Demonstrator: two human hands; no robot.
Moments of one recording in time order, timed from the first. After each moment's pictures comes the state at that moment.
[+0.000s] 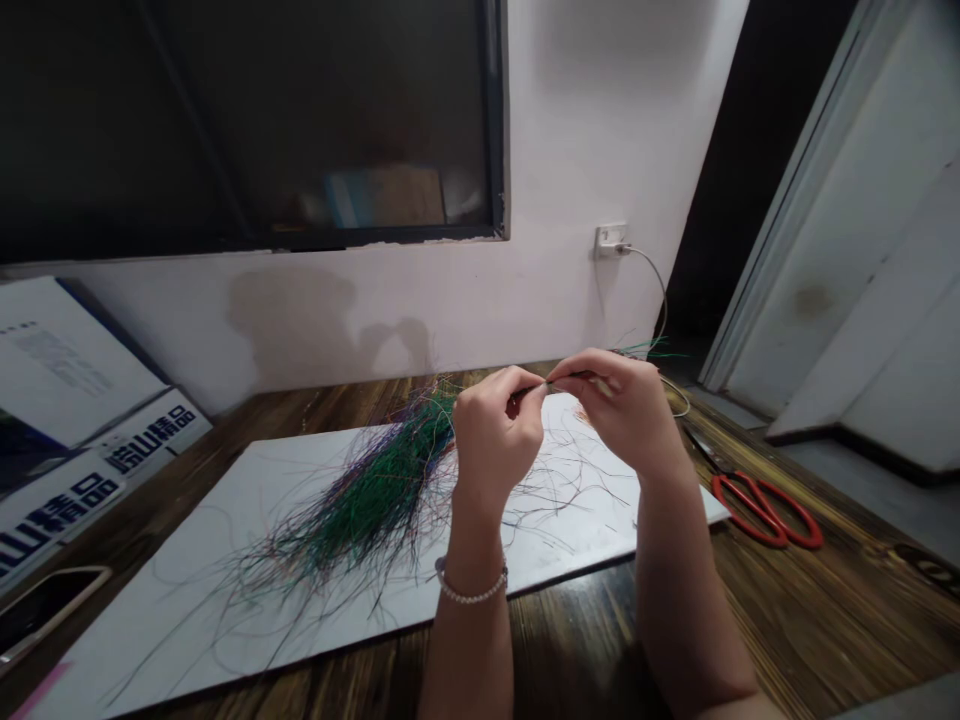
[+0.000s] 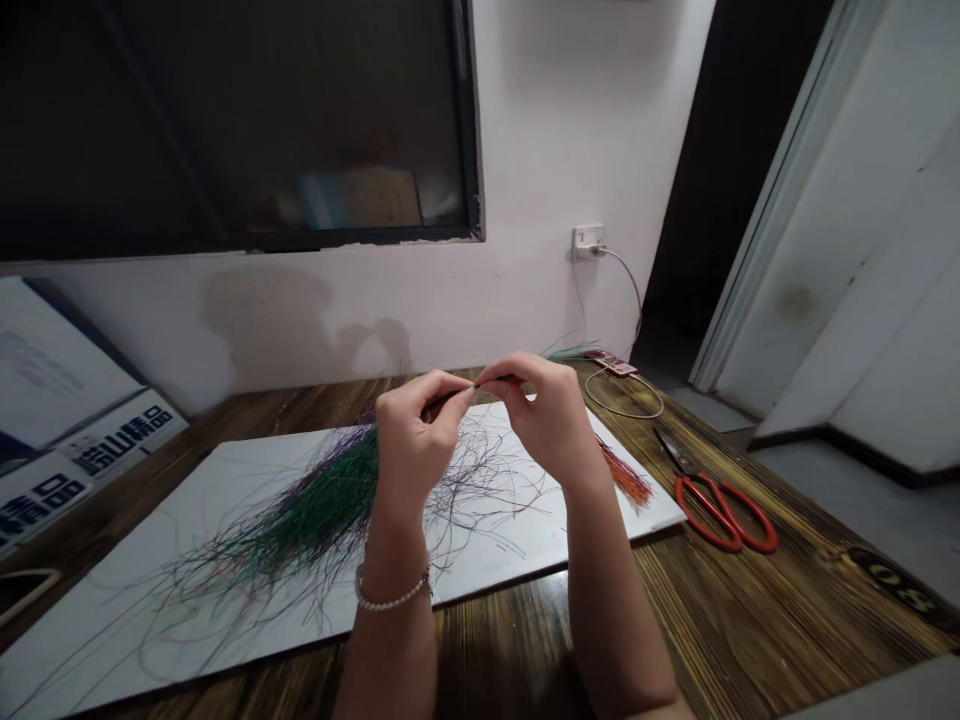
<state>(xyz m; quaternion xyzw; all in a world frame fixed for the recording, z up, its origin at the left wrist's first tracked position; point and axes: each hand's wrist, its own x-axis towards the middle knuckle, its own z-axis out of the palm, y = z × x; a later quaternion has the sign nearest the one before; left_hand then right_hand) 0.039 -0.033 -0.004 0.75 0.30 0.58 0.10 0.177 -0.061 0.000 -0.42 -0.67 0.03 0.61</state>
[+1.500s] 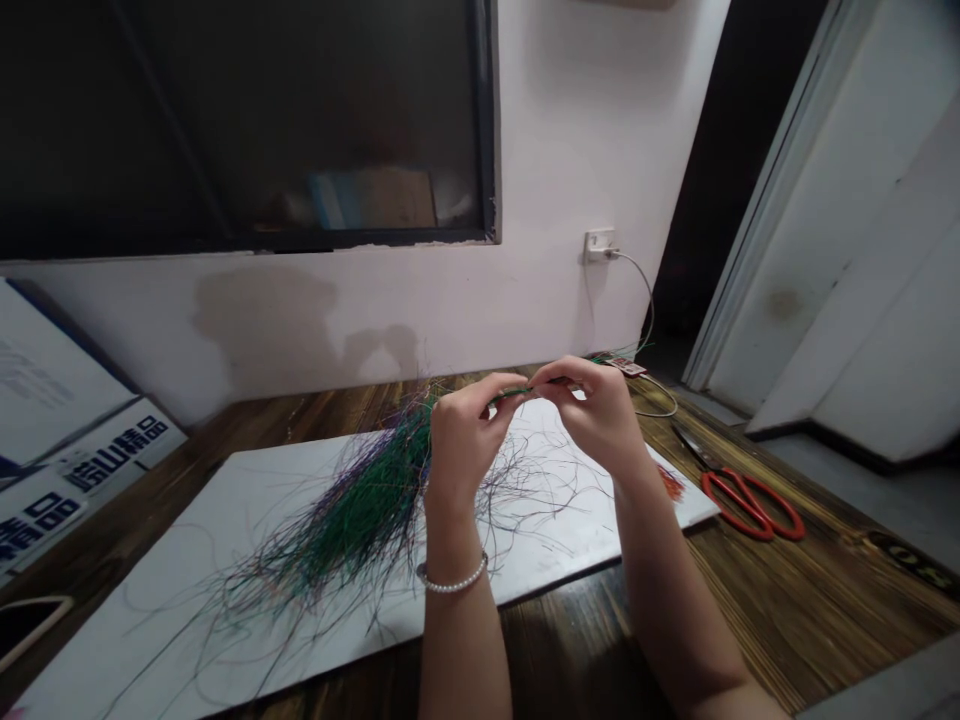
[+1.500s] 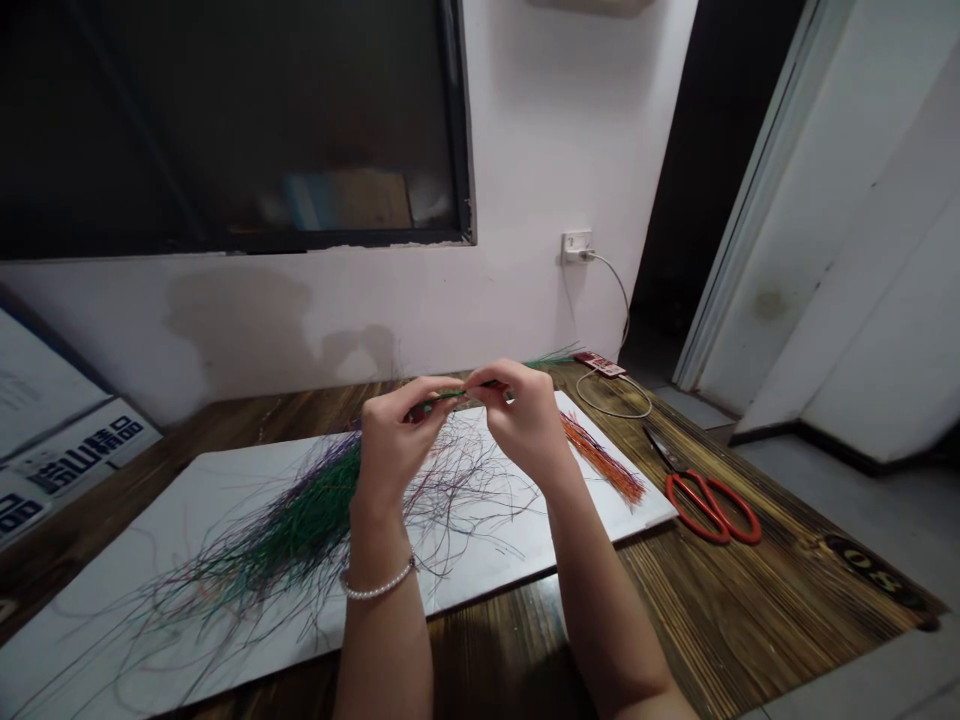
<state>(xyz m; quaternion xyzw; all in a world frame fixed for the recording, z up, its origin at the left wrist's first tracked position) 0.014 -0.005 -0.015 0.79 0.27 0.54 0.08 0.161 -0.042 -0.009 -0.42 -0.65 0.04 0.63</state>
